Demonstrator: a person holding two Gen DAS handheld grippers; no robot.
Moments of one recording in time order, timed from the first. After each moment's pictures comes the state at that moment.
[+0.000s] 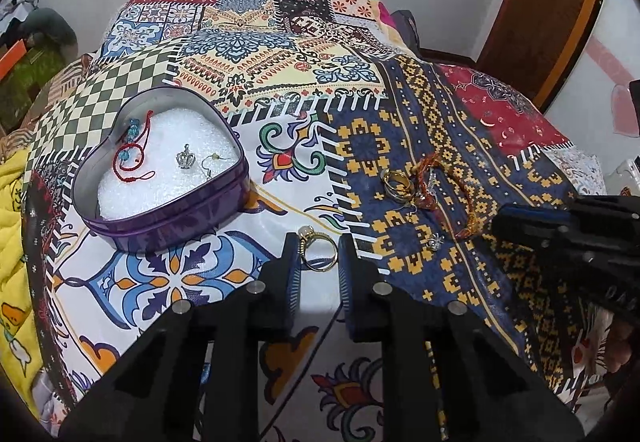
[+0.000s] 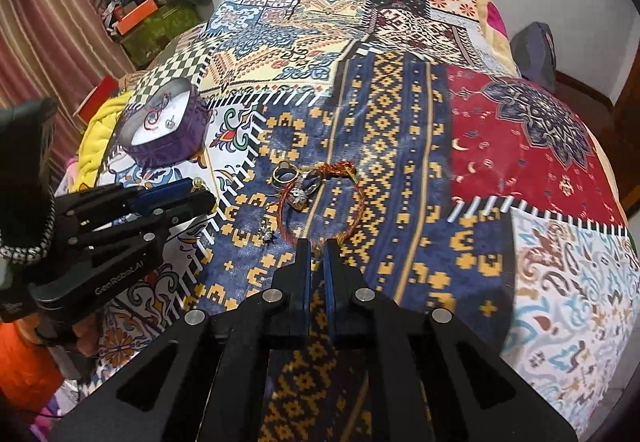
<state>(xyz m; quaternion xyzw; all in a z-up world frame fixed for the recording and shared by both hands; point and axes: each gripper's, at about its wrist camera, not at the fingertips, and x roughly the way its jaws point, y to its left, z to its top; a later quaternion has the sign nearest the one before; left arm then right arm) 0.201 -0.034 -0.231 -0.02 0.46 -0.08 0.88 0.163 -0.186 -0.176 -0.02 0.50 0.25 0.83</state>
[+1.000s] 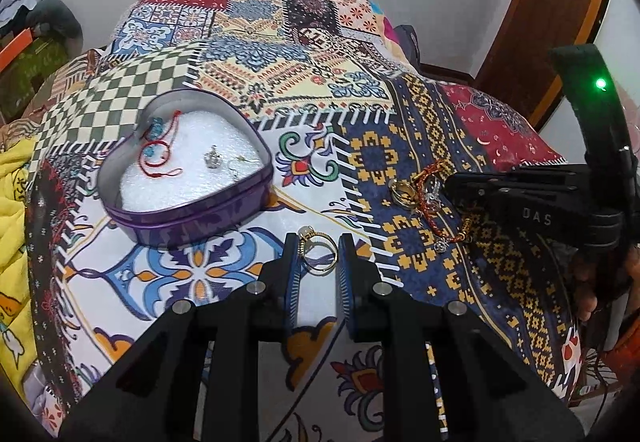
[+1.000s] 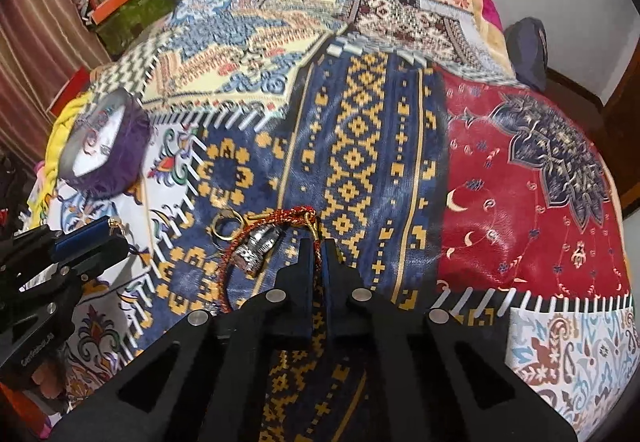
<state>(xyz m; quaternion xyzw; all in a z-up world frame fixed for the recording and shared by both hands) 0.189 -0.017 -0.221 -0.05 0.44 -0.08 0.89 0.219 -0.174 -0.193 -0.05 0.51 0.22 0.83</state>
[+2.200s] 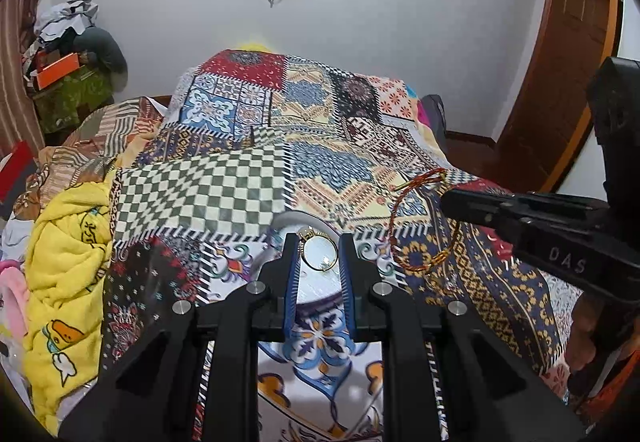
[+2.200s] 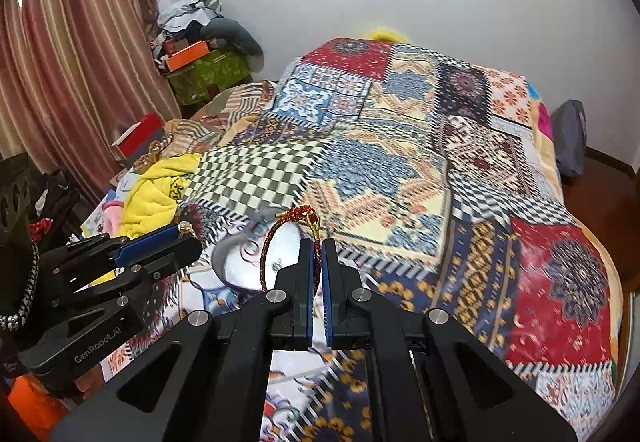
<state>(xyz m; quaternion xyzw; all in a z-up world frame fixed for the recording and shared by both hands) 0.169 0.051 -0.124 -0.06 0.34 -0.02 0.94 0.188 -0.089 -0.092 -0.03 0.39 0.32 0.87</state>
